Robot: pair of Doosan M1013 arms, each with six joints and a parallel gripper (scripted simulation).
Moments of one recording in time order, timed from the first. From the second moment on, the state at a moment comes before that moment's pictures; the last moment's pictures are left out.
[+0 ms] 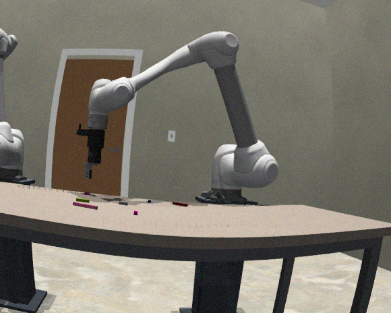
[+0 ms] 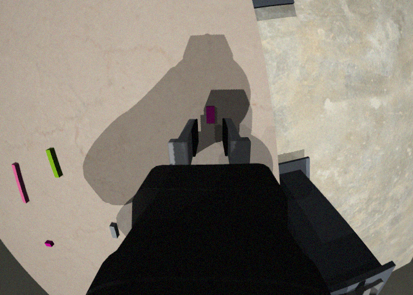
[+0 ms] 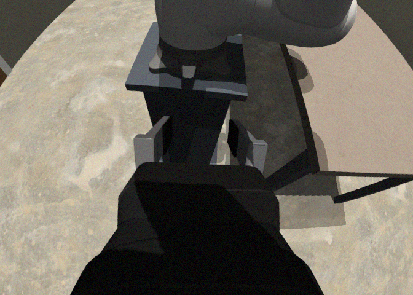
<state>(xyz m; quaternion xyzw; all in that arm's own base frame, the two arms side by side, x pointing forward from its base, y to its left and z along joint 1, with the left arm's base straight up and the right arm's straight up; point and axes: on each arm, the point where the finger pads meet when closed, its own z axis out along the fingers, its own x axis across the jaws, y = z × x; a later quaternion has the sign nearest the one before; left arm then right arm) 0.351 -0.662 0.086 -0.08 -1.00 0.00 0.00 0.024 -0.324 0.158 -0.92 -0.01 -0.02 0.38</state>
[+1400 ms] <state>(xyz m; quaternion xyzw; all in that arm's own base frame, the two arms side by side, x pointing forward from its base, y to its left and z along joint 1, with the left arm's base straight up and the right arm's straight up) 0.351 -0.662 0.040 -0.08 -1.00 0.00 0.00 0.024 -0.324 0.158 -0.92 -0.01 -0.02 0.38</state>
